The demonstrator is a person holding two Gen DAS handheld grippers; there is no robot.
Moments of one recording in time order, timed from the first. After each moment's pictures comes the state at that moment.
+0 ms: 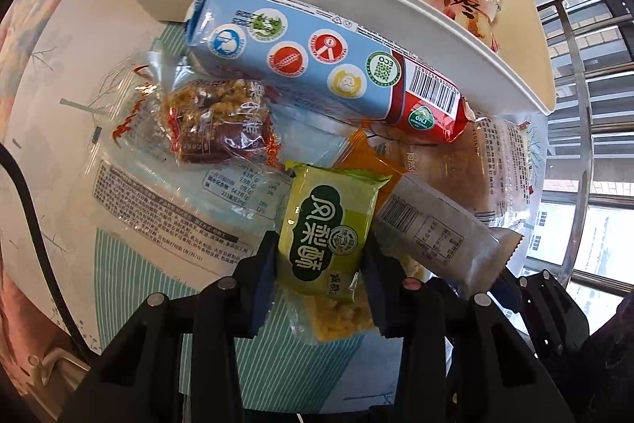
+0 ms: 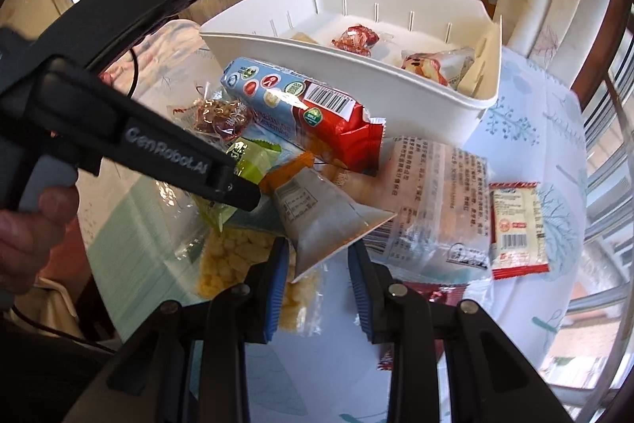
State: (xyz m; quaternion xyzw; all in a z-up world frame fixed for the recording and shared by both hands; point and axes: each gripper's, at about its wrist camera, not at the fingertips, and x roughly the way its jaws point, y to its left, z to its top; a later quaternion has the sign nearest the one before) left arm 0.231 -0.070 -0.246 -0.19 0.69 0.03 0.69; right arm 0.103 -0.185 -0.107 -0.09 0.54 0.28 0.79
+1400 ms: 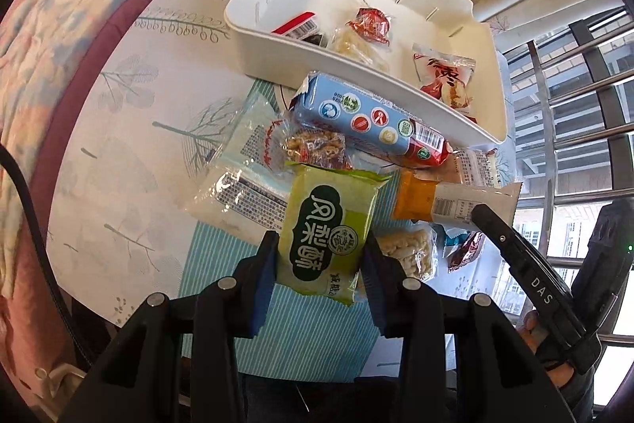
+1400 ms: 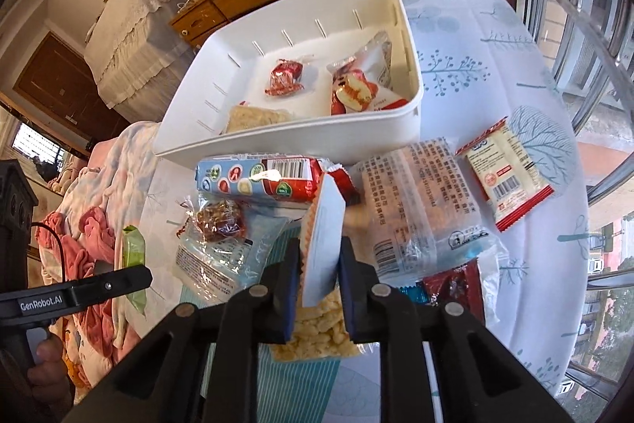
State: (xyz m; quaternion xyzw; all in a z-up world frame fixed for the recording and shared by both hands) left arm 0.183 0.008 -0.157 -0.19 0.64 0.01 0.74; right arm 0.125 -0.203 -0.073 0.13 0.56 0.15 0.80
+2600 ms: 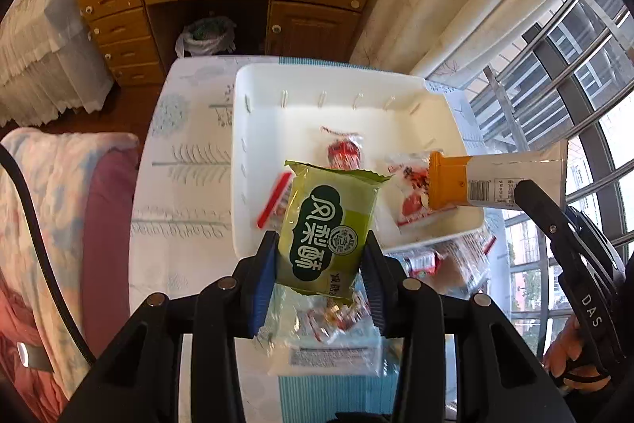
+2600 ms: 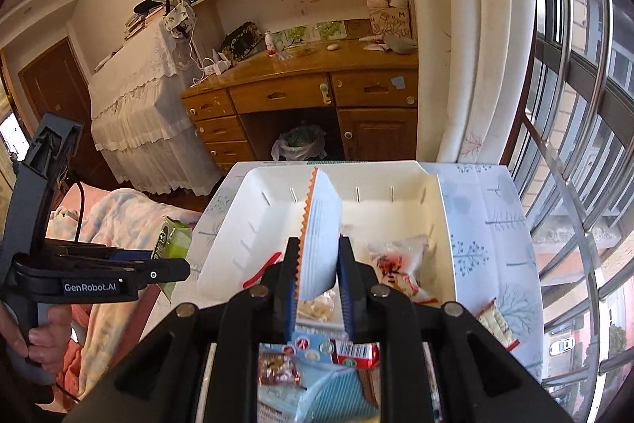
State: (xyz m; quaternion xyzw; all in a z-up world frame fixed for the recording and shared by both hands) left arm 0.304 0.055 -0.073 -0.06 0.56 -0.09 0.82; right arm 0.186 -0.122 0.039 0.05 0.40 0.10 0.91
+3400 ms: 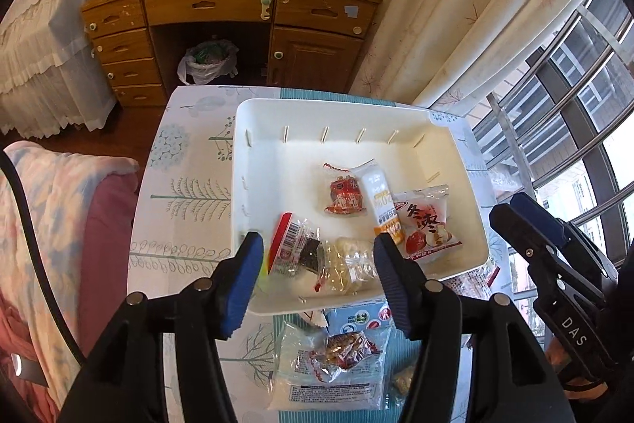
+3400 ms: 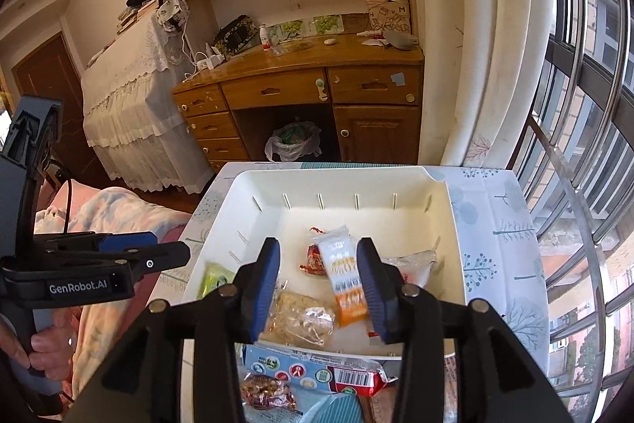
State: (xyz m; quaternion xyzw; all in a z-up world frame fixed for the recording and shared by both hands) left arm 0.318 0.054 -0.072 -0.07 0.53 -0.08 0.84; right arm 0.210 -0.119 0.028 0.04 0.41 0.10 0.91
